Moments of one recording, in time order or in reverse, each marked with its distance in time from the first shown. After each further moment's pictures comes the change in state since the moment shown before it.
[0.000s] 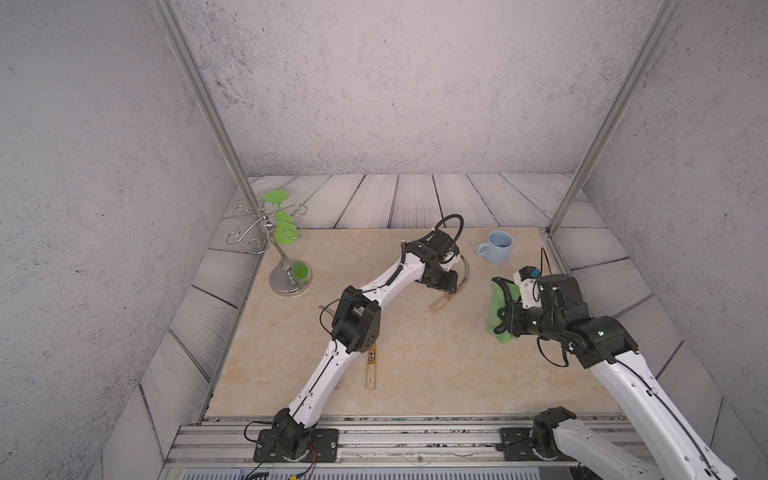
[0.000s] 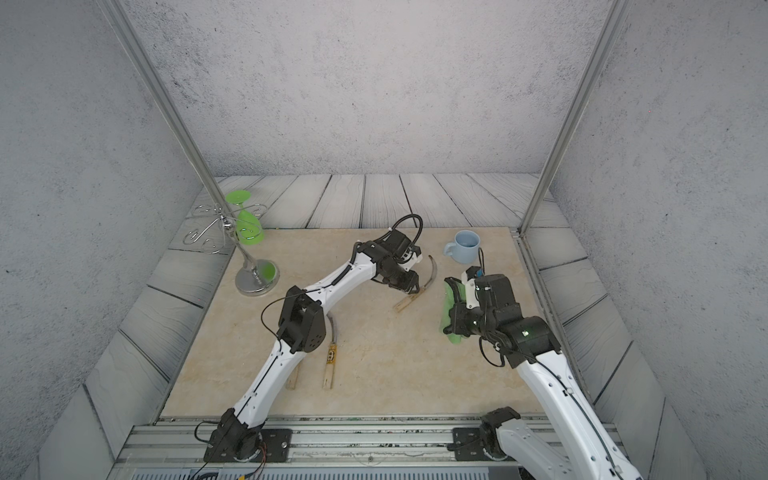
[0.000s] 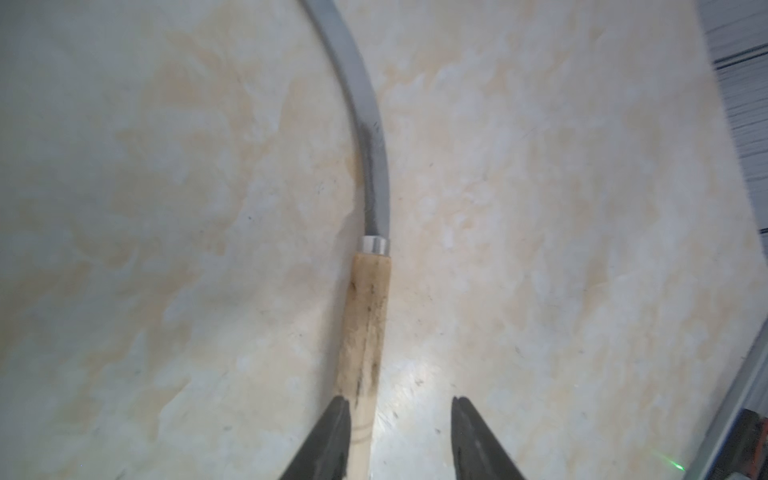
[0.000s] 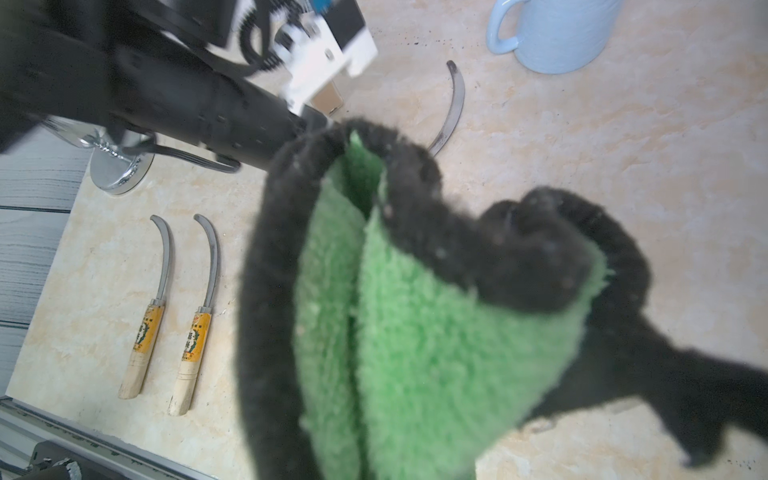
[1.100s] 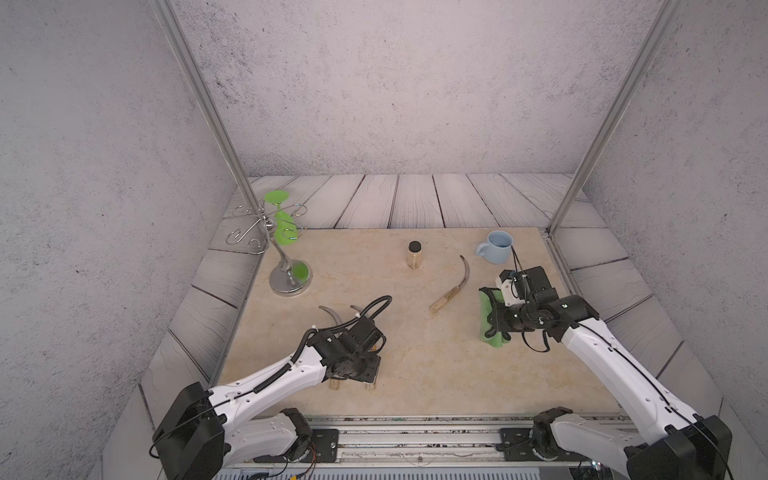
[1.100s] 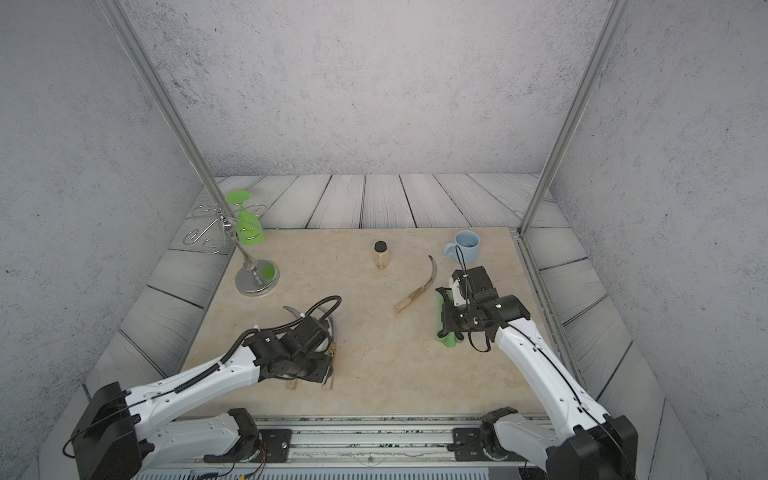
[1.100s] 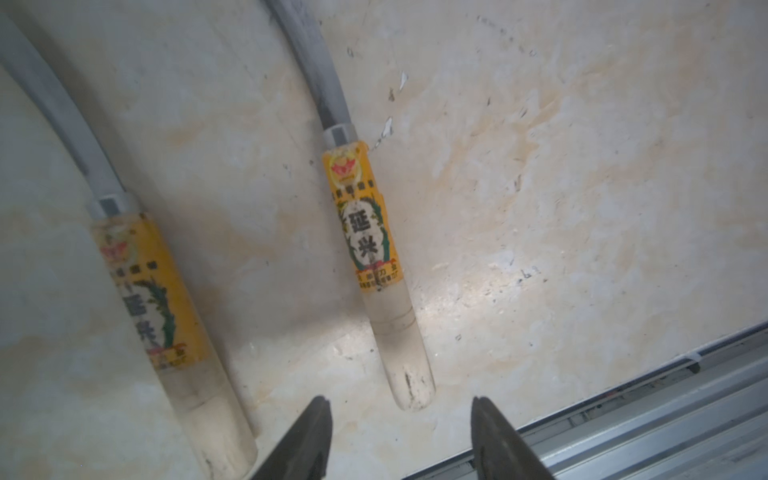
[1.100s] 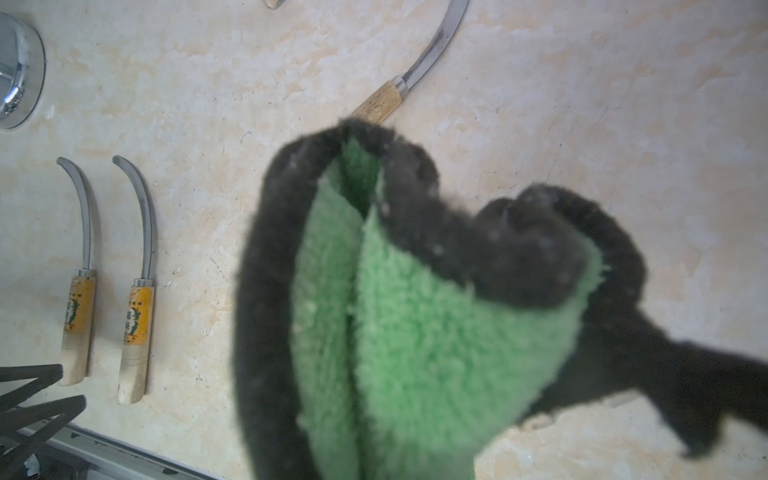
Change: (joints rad) left arm -0.111 -1.340 -1.712 0.169 -0.348 -0.385; right arm -0.001 0.216 -0.011 0.010 -0.021 -0.028
